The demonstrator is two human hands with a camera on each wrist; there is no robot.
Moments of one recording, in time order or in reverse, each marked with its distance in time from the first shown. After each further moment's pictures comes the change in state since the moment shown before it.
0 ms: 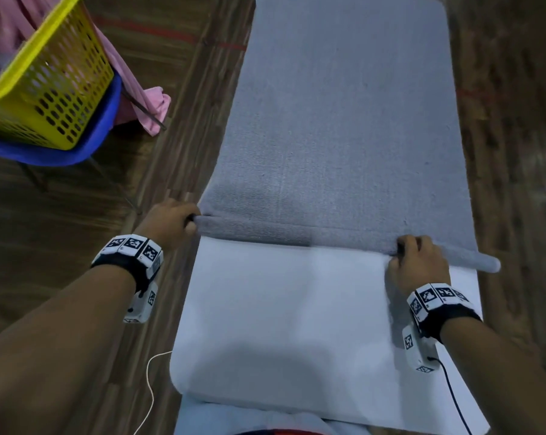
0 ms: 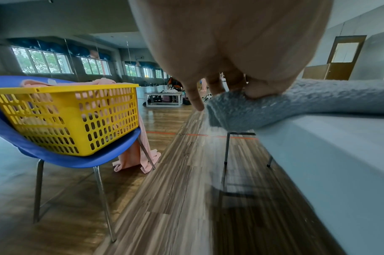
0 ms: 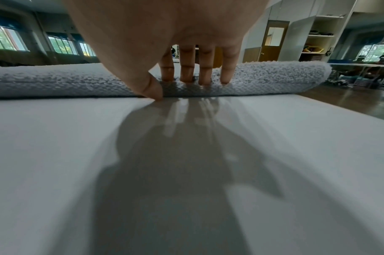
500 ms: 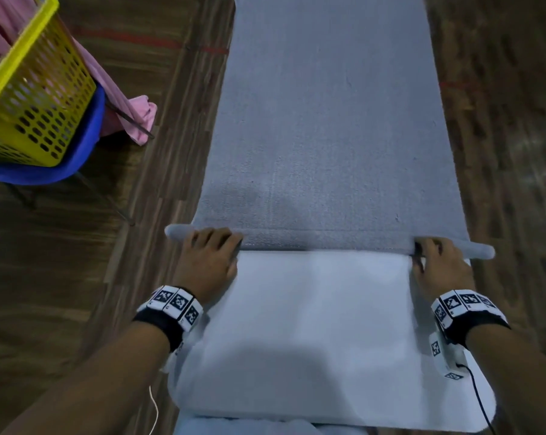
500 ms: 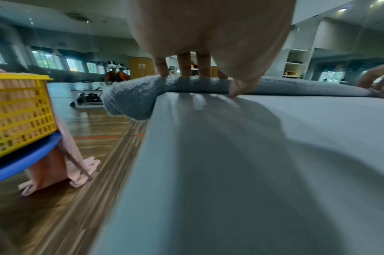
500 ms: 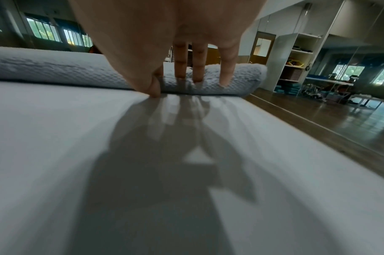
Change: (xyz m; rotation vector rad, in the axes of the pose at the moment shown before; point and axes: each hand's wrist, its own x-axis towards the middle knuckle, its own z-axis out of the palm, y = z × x) left_hand -0.032 0.079 0.046 0.182 0.237 0.245; right_hand 0.003 0.056 0.007 0.004 0.084 -0.027
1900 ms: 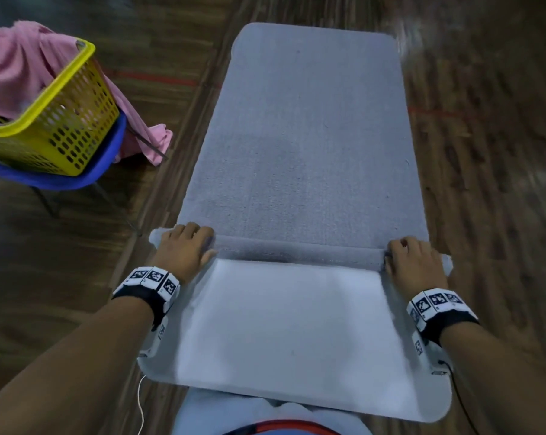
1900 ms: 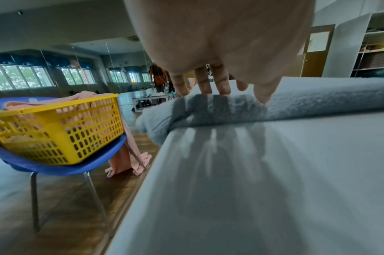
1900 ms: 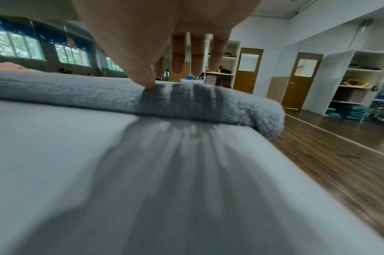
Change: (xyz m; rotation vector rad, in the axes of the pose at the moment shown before) left_hand -0.012 0.038 -0.023 0.105 -0.251 -0.212; right_hand -0.023 0.036 -0.024 -0.076 0.060 -0.236
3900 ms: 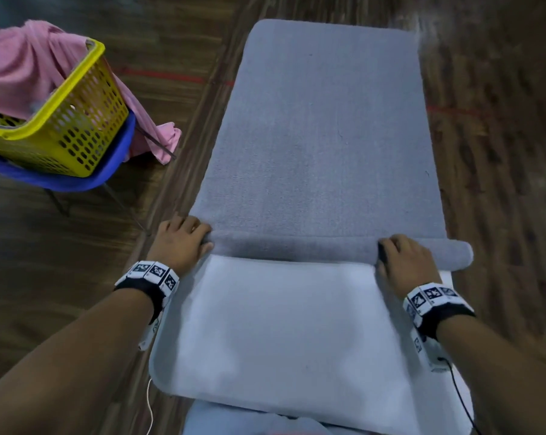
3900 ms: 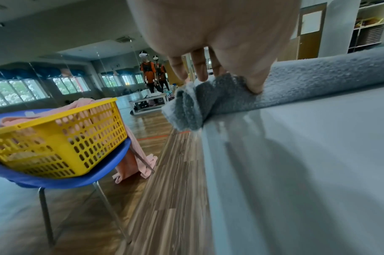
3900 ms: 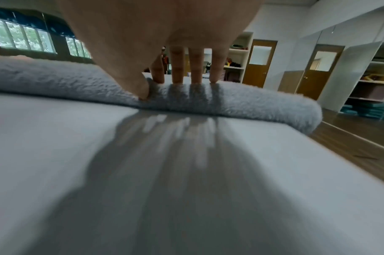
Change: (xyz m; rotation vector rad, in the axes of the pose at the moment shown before) left_hand 0.023 -0.039 -0.002 0.123 0.161 0.084; right_hand 0.036 -0.029 0.004 0.068 -0.113 -0.068
